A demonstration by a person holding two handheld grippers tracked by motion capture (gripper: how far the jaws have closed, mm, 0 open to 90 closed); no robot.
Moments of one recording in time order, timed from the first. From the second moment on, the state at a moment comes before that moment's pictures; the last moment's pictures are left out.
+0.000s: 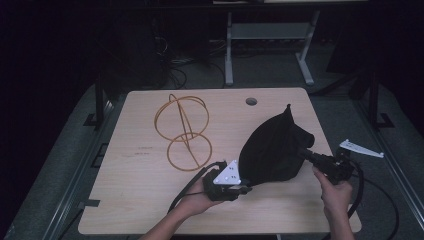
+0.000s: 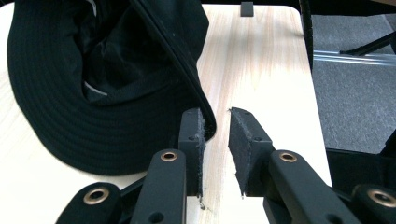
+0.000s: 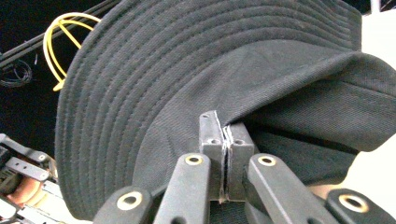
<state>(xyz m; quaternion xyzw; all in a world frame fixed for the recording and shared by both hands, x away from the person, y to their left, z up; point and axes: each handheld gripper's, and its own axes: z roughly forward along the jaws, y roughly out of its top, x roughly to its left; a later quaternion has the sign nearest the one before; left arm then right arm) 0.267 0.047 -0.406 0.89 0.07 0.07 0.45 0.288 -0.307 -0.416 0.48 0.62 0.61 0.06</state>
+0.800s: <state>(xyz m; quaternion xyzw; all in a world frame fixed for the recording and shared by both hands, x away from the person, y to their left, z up) 0.259 0.069 -0.415 0.89 0.07 0.06 0.44 0.295 -0.302 -0.376 0.46 0.64 0.61 0.08</state>
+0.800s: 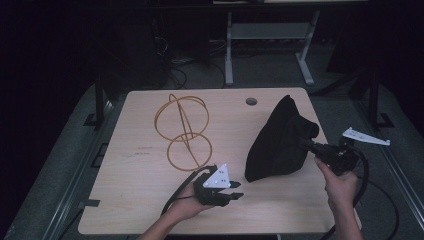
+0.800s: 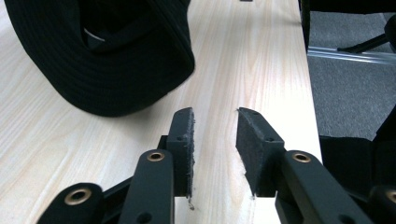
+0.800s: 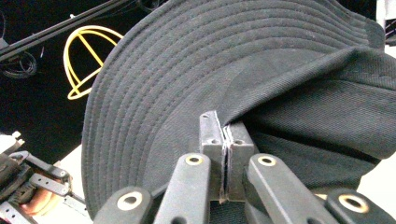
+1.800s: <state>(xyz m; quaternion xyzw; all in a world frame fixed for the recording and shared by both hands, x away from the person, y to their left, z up) 0.247 0.083 -0.425 0.89 0.07 0.03 0.45 0.310 -0.283 -0.306 0.41 0.69 0.58 0.13</state>
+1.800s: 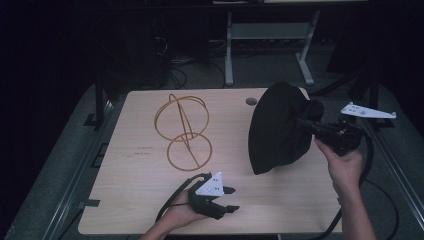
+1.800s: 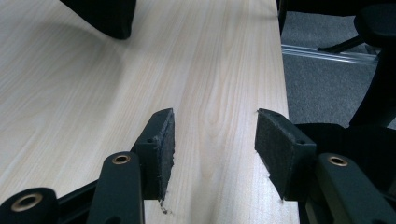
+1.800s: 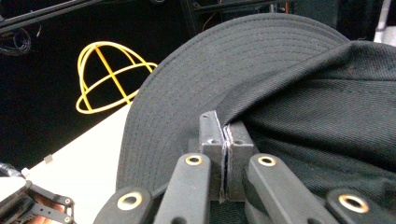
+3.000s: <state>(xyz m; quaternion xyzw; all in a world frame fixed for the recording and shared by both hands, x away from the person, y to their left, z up) 0.251 0.087 -0.433 0.89 0.08 0.02 0.45 0.336 -0.214 -0.210 0.33 0.73 0.59 0.13</state>
